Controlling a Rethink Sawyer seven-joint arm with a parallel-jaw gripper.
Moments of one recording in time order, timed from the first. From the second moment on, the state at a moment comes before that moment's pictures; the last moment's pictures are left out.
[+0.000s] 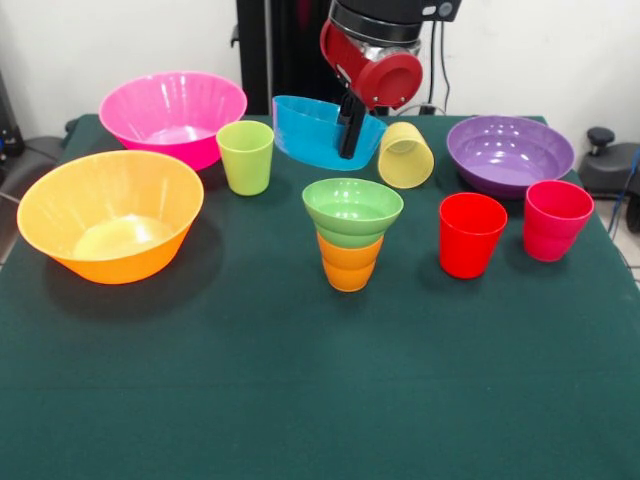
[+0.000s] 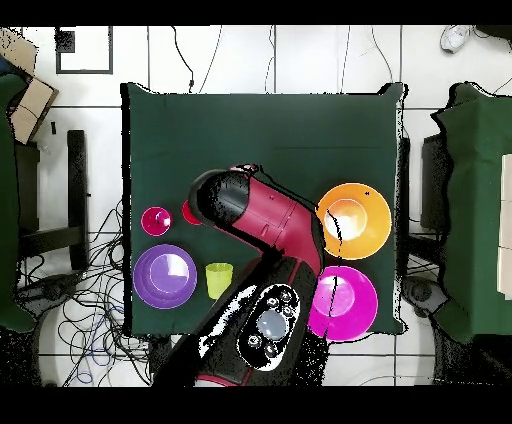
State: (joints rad) arm 0.13 -0.54 -0.49 1.57 0.45 0.56 2.47
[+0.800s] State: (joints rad) arm 0.13 -0.54 -0.49 1.57 0.45 0.56 2.47
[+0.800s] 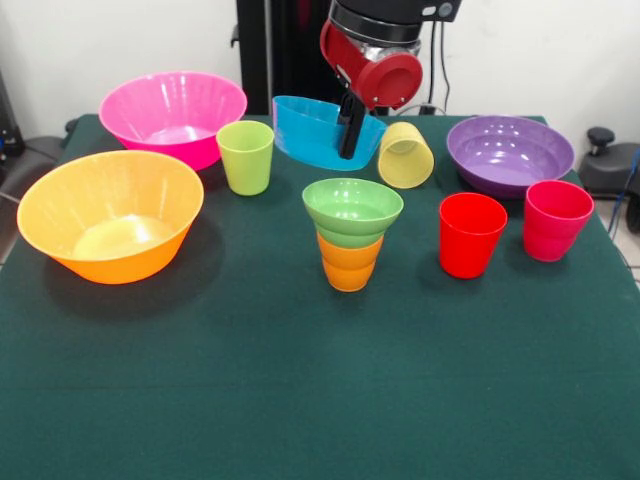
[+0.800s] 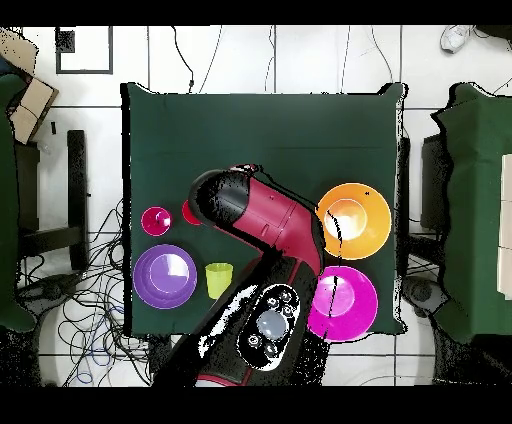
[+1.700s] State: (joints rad) arm 0.13 -0.54 -0.49 1.55 0.45 0.56 2.47
